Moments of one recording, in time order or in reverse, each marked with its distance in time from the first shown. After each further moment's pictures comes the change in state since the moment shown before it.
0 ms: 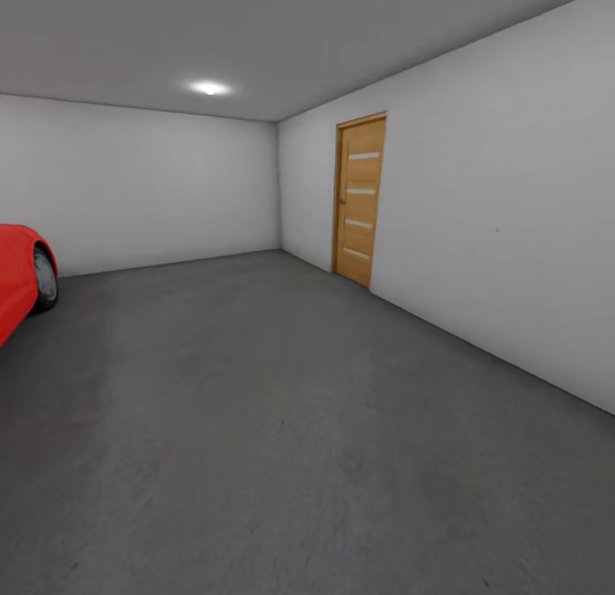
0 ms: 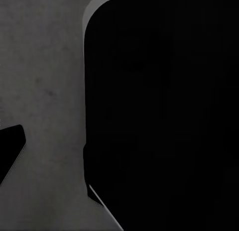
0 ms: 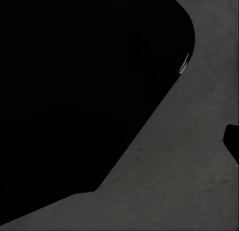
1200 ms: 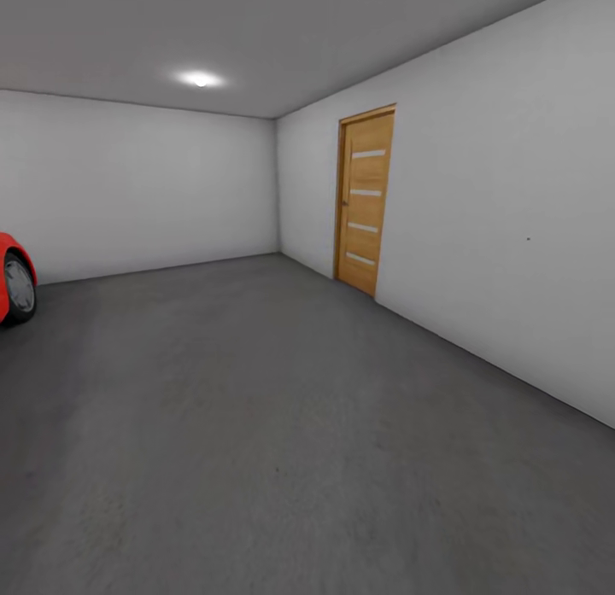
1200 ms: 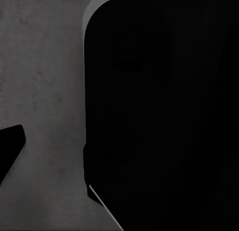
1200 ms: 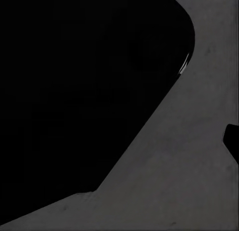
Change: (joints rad) left arm 0.000 0.000 0.000 0.000 0.000 0.000 0.000; right arm 0.000 0.000 0.000 0.000 0.001 0.000 0.000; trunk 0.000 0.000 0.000
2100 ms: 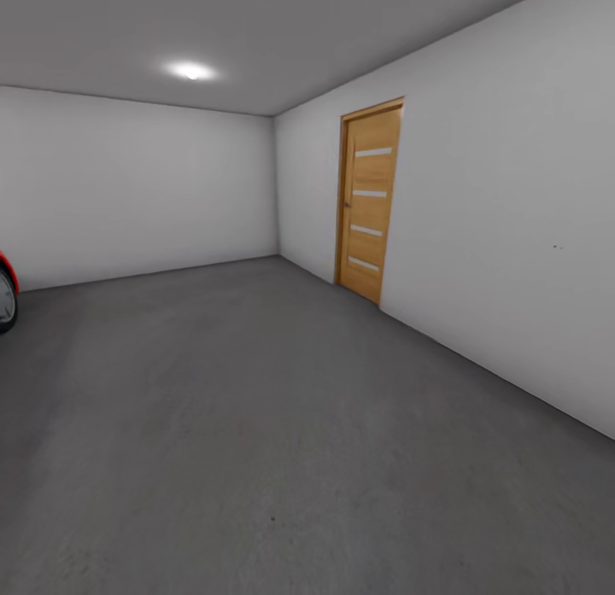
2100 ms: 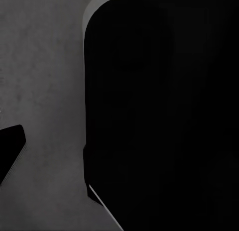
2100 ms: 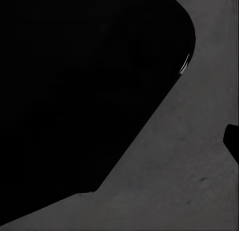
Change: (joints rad) left arm 0.000 0.000 0.000 0.000 -0.001 -0.001 0.000; right arm 0.000 0.001 0.002 0.000 -0.004 0.000 0.000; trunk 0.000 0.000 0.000
